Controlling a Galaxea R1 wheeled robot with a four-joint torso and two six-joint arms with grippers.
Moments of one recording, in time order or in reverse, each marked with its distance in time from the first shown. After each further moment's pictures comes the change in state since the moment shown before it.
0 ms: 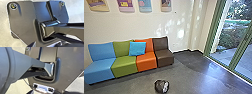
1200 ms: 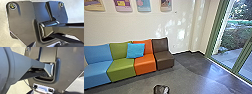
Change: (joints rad) left arm 0.014 0.005 0.000 -0.003 -0.028 0.000; right arm 0.003 0.000 0.000 0.002 0.000 0.006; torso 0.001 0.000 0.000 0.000
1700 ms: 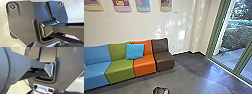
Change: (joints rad) left arm 0.000 0.000 0.000 0.000 0.000 0.000; right arm 0.000 0.000 0.000 -0.001 0.000 -0.001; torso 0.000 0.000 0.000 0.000
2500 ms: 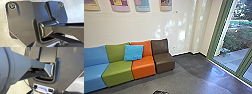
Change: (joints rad) left arm 0.000 0.003 0.000 0.000 0.000 0.000; right arm 0.001 0.000 0.000 0.000 0.000 -0.001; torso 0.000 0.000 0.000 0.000
